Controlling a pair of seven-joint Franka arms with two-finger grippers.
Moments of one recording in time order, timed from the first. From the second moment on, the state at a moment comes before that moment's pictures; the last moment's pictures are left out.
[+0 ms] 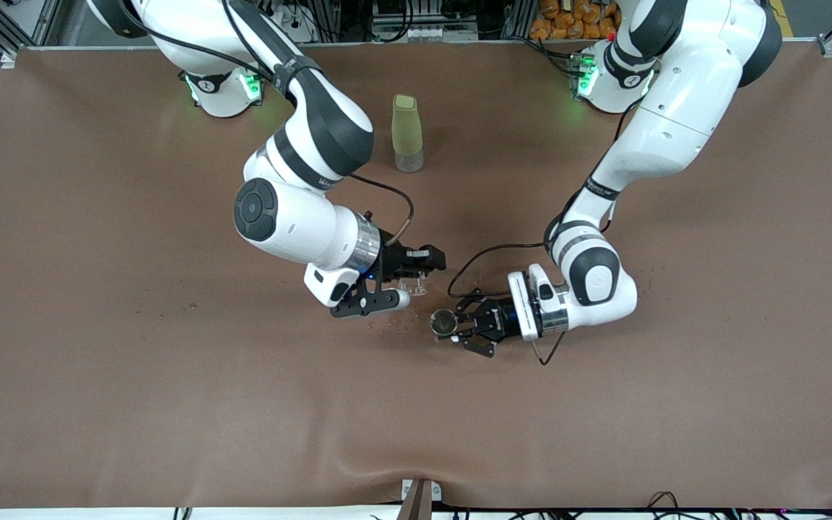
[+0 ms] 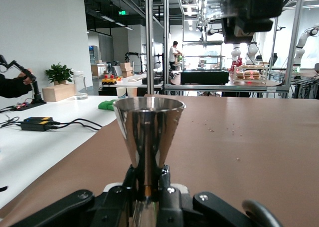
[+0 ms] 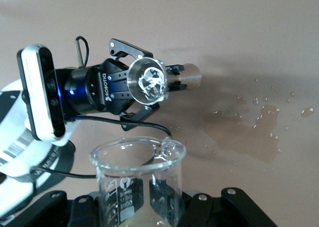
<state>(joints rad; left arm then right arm) -0.19 0.88 -0.23 -1.49 -1.76 2.13 2.44 0.60 0.69 -0.02 -1.13 0.56 2.03 0.28</state>
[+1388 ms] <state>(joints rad) 0.38 0.90 -0.22 -1.64 -1.36 1.81 2.44 0.04 0.72 -0.07 -1.20 0.84 1.99 -1.10</state>
